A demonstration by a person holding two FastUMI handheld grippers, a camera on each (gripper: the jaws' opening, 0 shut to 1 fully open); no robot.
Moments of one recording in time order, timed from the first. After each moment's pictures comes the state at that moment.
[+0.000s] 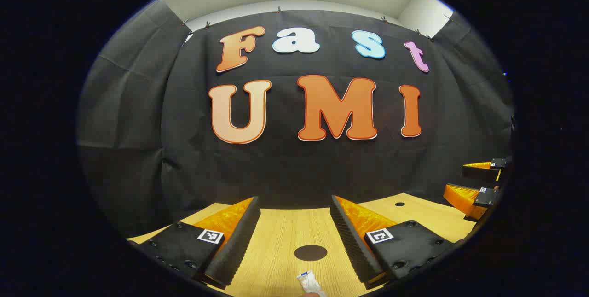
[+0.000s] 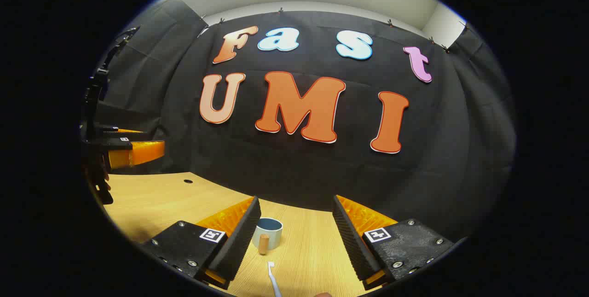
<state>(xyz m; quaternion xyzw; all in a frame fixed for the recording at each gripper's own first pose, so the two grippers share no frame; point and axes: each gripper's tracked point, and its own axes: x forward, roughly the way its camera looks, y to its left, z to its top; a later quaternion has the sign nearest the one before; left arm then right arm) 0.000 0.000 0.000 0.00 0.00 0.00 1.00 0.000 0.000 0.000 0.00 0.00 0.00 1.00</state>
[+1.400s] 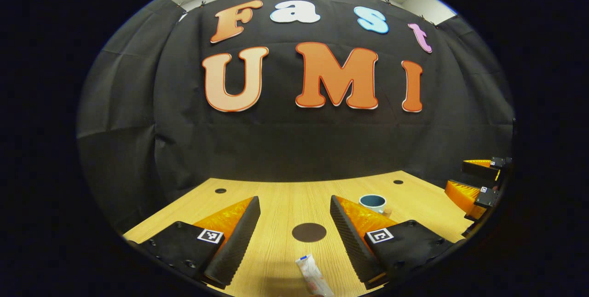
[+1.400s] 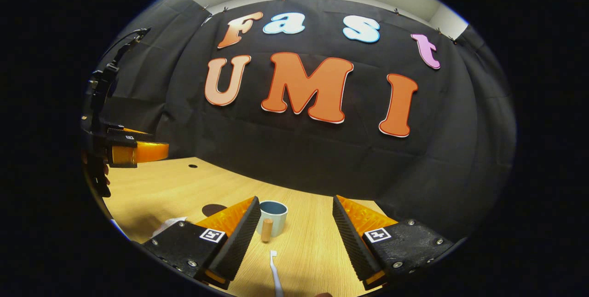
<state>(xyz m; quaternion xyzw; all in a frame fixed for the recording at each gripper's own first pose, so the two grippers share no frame) -0.013 -0.006 -0.045 -0.01 0.12 -0.02 0.99 0.003 0.004 -0.050 0.00 0.07 0.02 1.00</state>
